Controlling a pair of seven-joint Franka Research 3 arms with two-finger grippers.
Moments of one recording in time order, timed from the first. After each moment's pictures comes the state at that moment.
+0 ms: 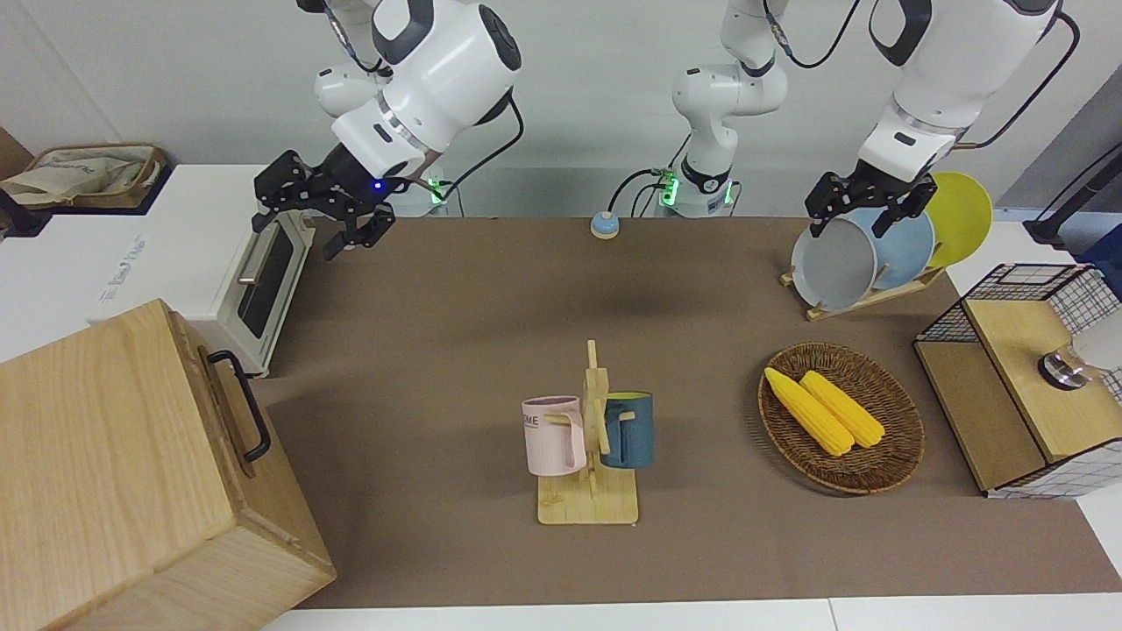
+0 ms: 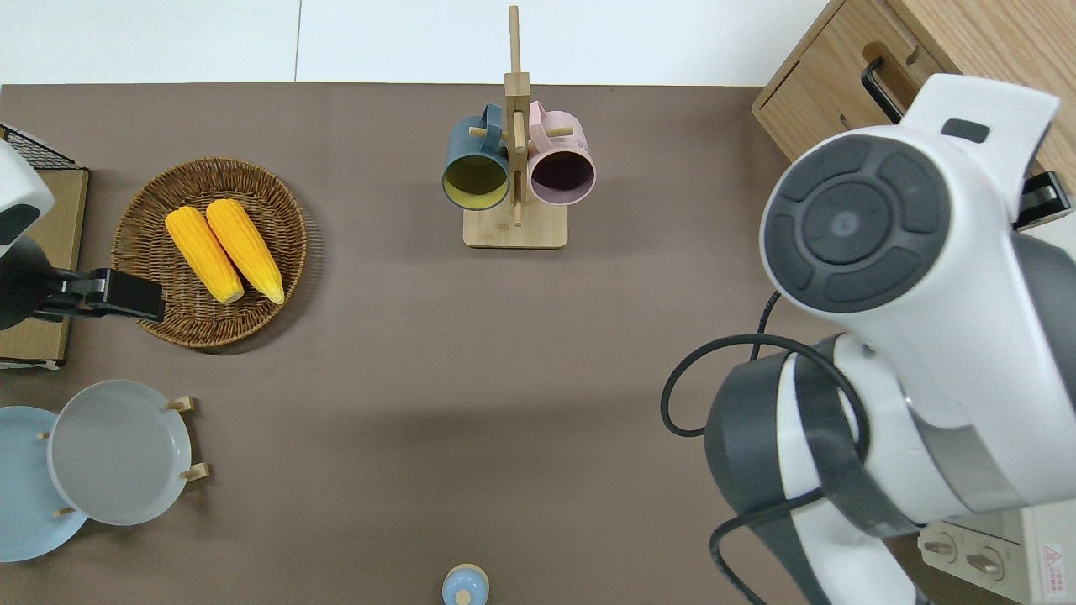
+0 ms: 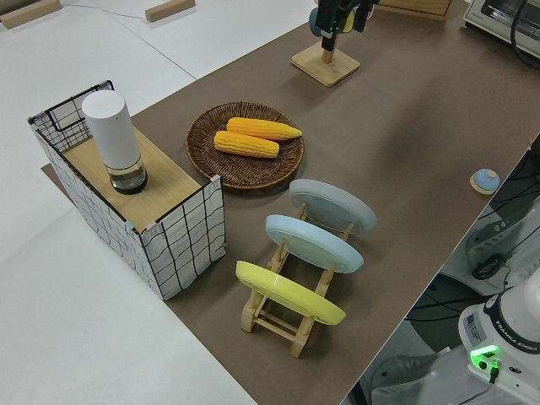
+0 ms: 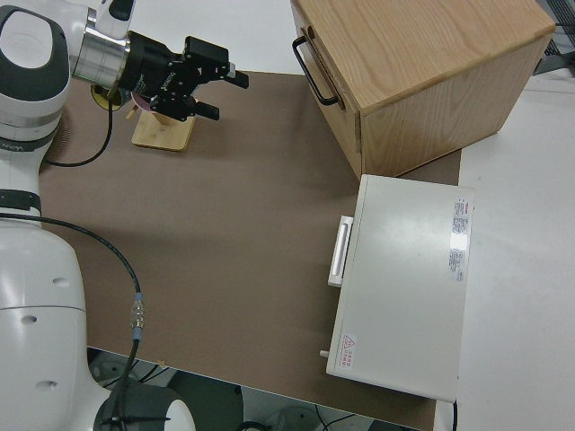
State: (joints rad) left arm 0.03 0.04 -0.06 -1.51 0.00 1.52 0.02; right arm 0.28 0.20 0.15 -1.43 -0.99 1.51 0.07
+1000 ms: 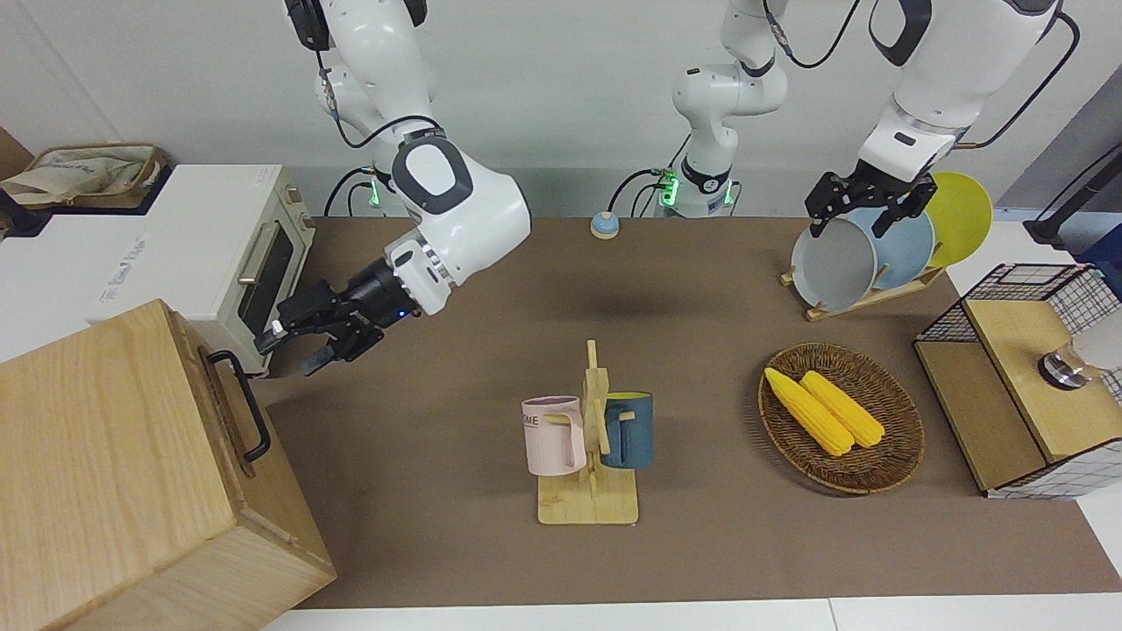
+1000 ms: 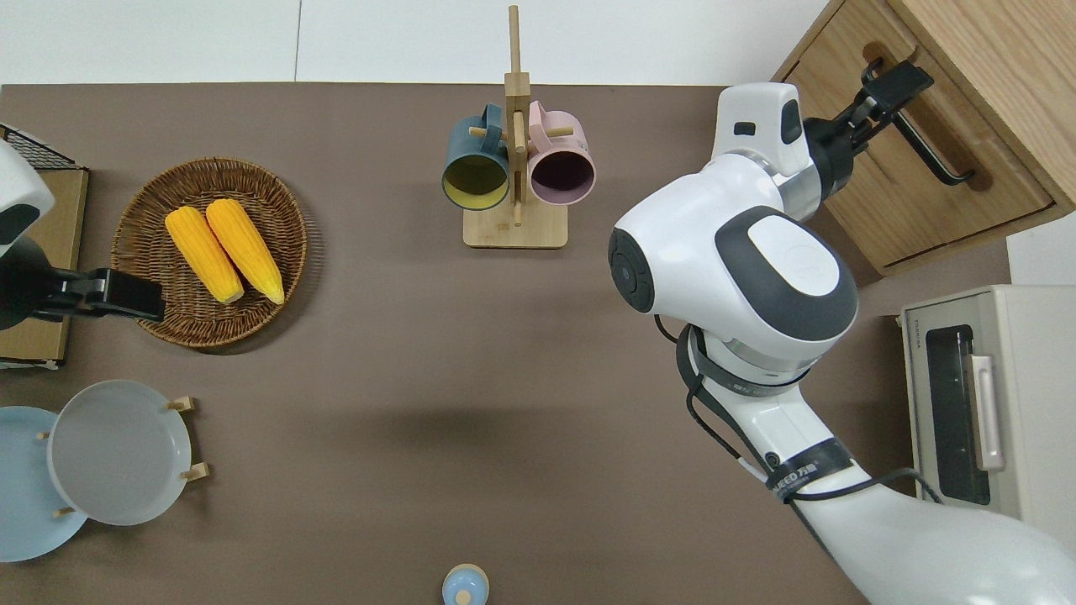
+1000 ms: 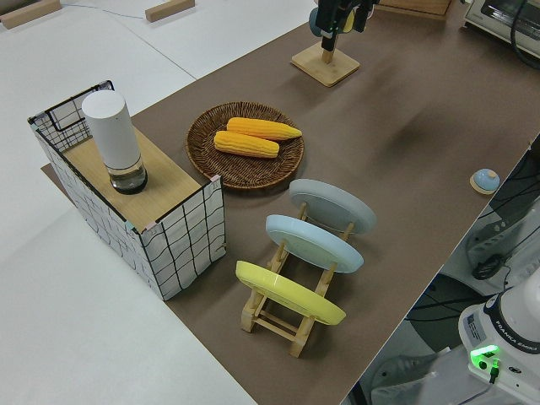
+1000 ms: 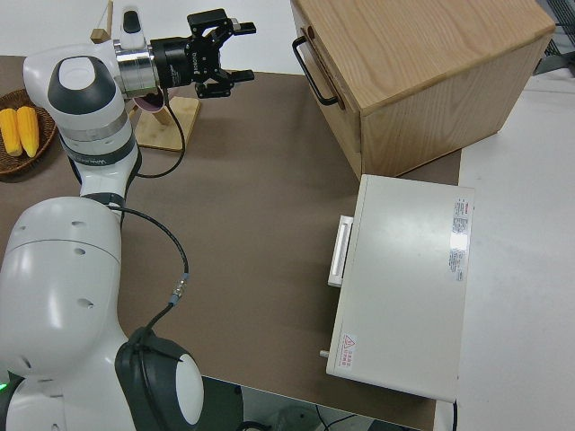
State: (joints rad) left arm 0.03 0.04 -0.06 -1.51 0.00 1.52 0.02; right arm 0.24 0.40 0.13 -1.53 -1.47 1.79 0.18
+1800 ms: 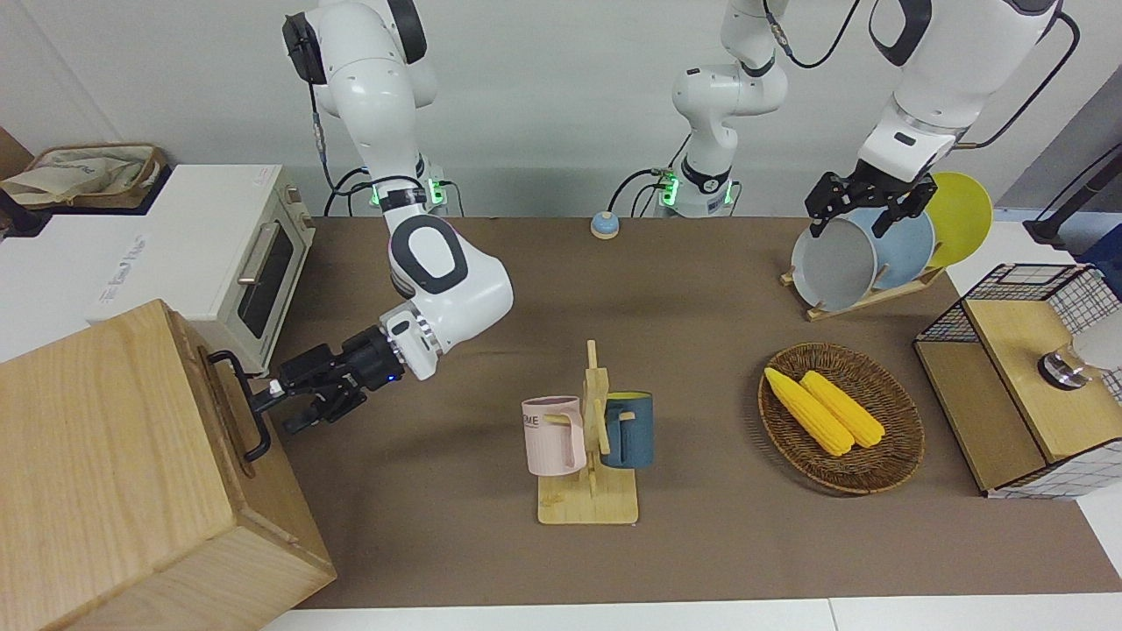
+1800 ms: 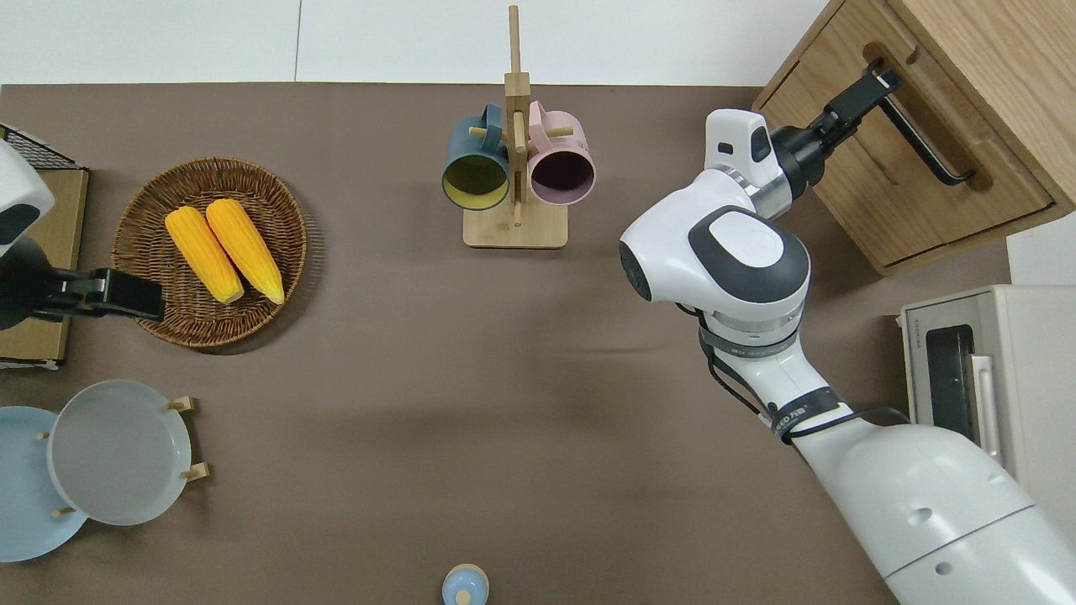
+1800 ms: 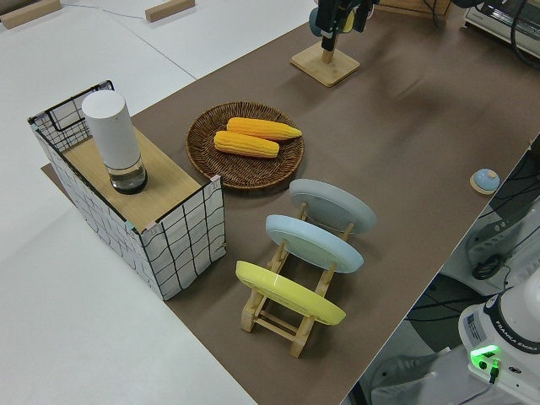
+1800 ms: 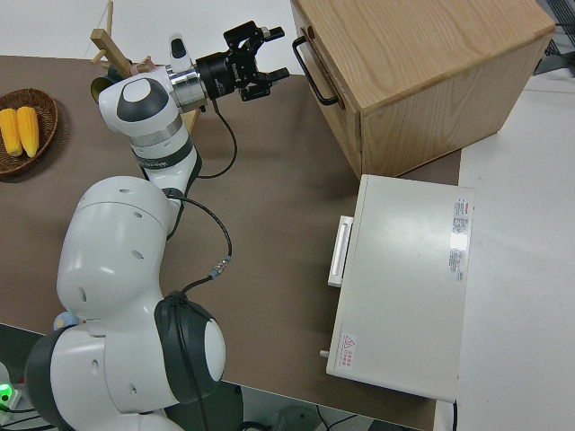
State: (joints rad) left arm 0.03 0.04 -0.06 -1.51 0.00 1.52 0.02; right arm 0.20 0.56 0.13 -1.53 -1.73 1.81 0.41
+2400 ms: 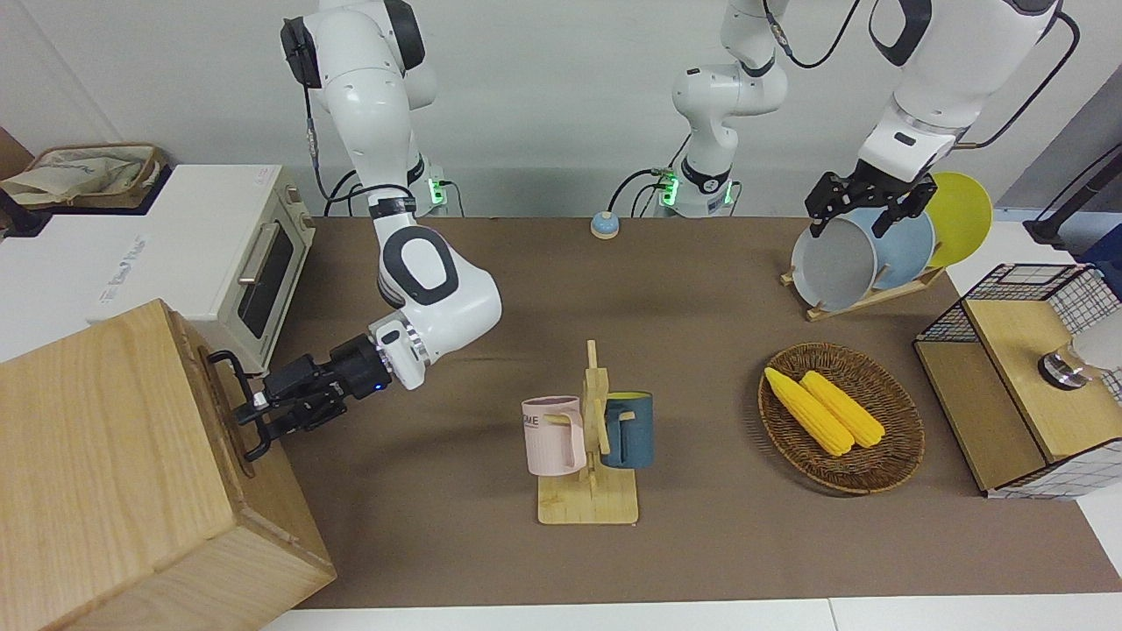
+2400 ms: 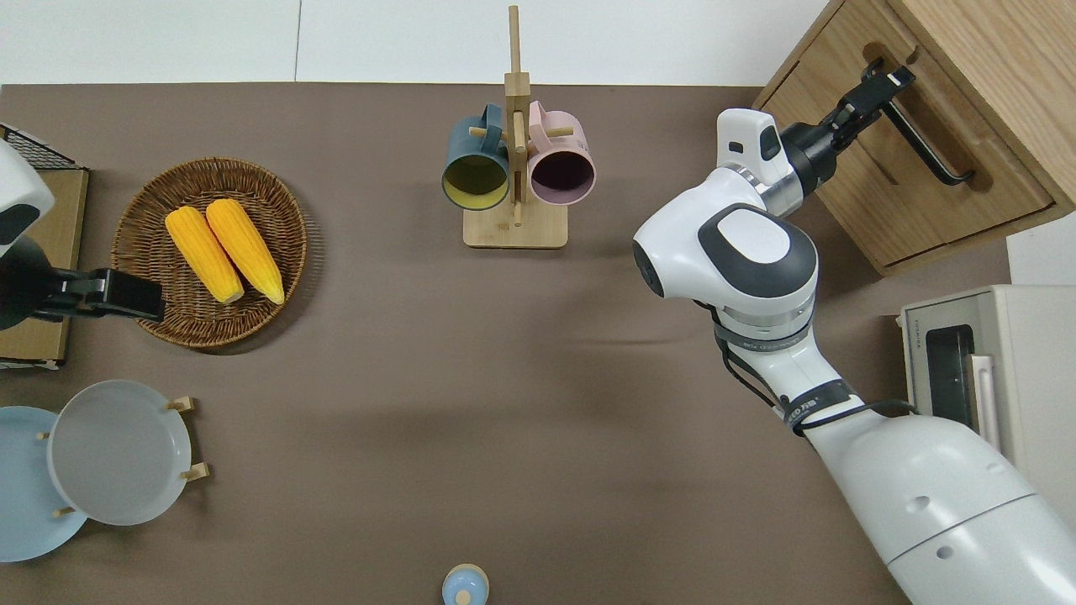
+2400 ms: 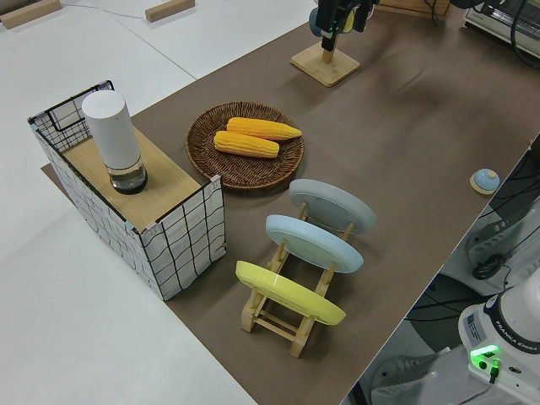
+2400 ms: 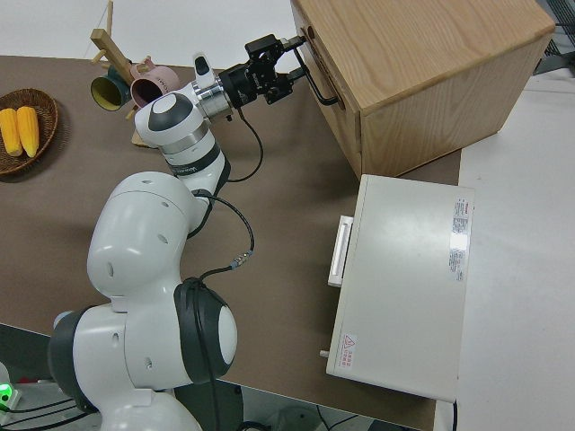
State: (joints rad) left arm 0.03 0.04 -0.06 -1.51 0.00 1.52 0.02; right arm 0.19 0.57 0.11 -1.53 -1.79 1.81 0.43
